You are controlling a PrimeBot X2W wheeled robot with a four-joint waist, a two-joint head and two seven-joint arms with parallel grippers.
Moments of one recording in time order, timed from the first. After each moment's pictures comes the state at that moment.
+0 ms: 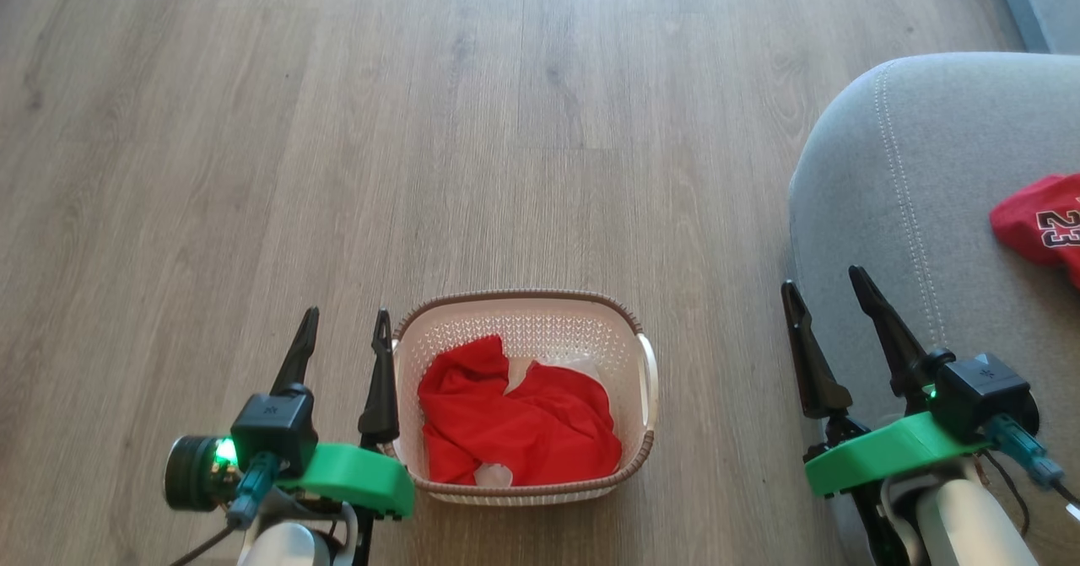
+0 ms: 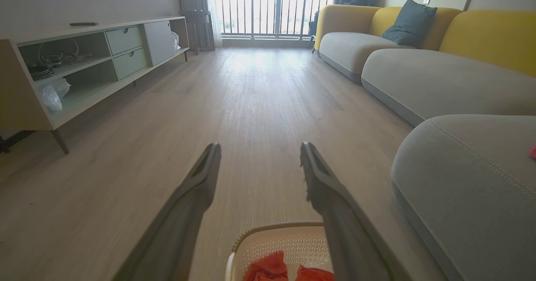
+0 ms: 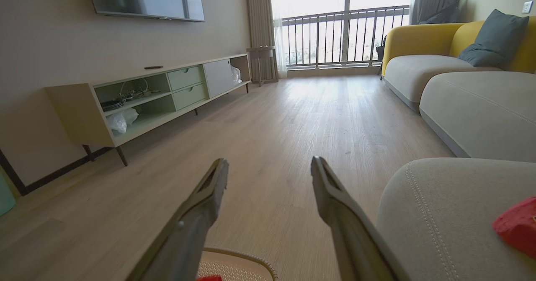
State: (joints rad) left arm -0.02 0.05 -0.23 0.08 -0.15 0.18 -0.26; right arm -0.03 -0.13 0.11 0.09 0.23 0.13 -0.26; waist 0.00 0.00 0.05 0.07
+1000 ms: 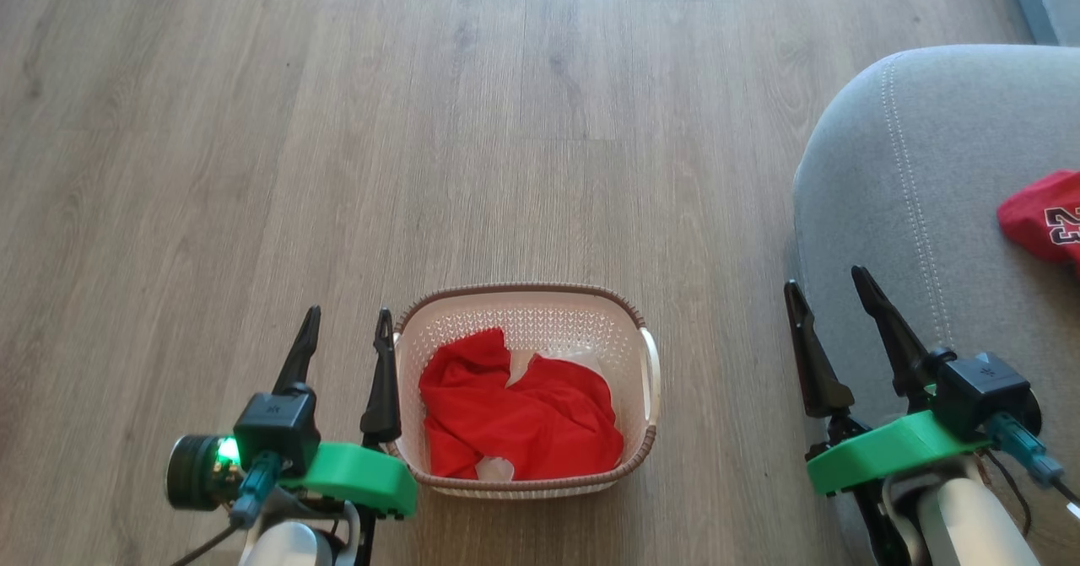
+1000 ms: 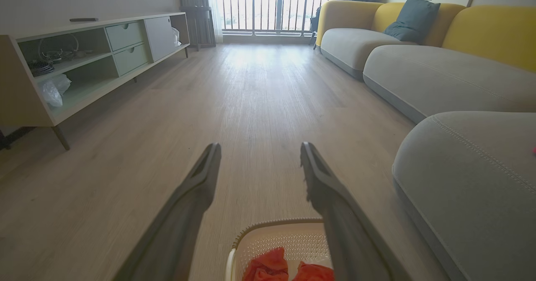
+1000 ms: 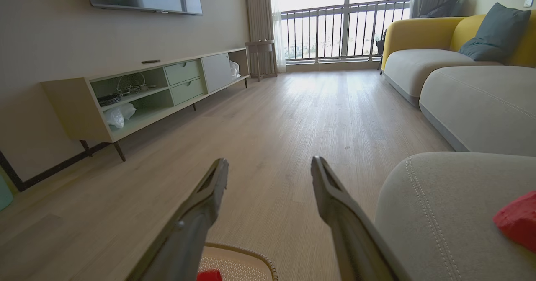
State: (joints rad) left arm -0.02 0.05 -0.23 0.08 -0.15 0.19 -0.26; right arm -0.04 -0.12 0.10 0.10 0.23 0.13 -0.26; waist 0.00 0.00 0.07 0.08
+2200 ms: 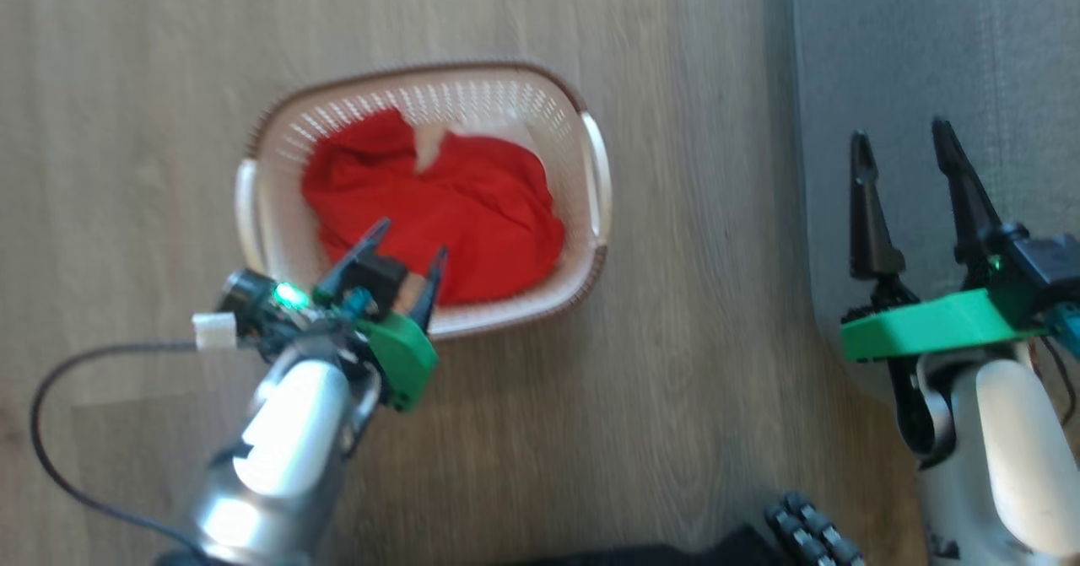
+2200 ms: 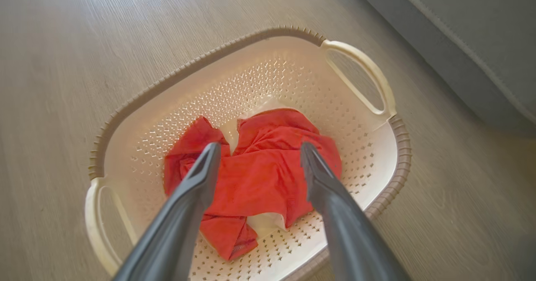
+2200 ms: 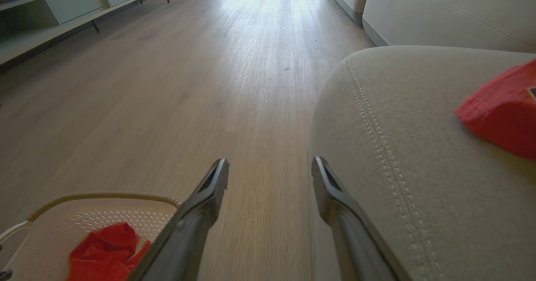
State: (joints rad) left arm -0.50 0.07 -0.39 0.70 0.00 0.01 -0.26; right arm -0.25 -0.07 -0.05 0.09 0.10 0.13 -0.26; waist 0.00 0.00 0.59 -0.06
